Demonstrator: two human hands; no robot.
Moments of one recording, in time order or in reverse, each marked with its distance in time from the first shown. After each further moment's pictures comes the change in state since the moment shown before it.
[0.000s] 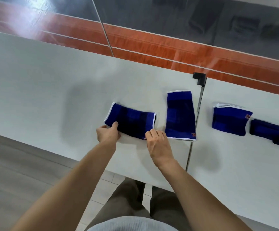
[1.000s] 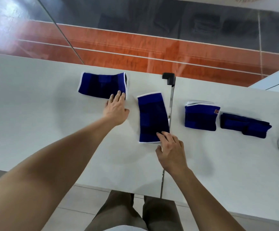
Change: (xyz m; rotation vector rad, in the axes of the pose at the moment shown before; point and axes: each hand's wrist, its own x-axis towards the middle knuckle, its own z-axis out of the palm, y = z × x) left_hand -0.013 0.061 0.145 1.295 -0.349 0.960; right_hand -0.052 0.109 -0.044 0.123 -0.118 0.396
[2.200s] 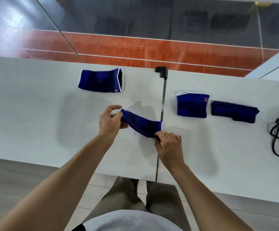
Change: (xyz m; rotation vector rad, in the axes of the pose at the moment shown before) left_hand -0.132 0.040 -0.011 -1.163 0.189 -0.373; right_hand -0.043 0.014 -0.002 0.173 0.244 -0.156
